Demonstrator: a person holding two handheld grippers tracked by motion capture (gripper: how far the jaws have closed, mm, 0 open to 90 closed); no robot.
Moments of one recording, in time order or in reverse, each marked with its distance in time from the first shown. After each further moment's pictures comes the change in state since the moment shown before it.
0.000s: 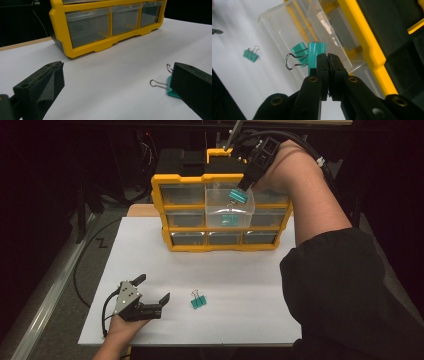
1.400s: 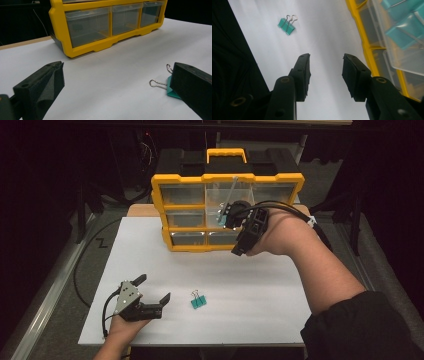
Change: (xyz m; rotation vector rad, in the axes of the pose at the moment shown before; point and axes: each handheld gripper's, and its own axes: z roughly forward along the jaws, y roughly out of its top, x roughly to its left) left arm -0.001 0.000 0.001 0.003 0.005 -0.009; right arm 0.090 -0.052 0.059 0.090 0.162 -0.129
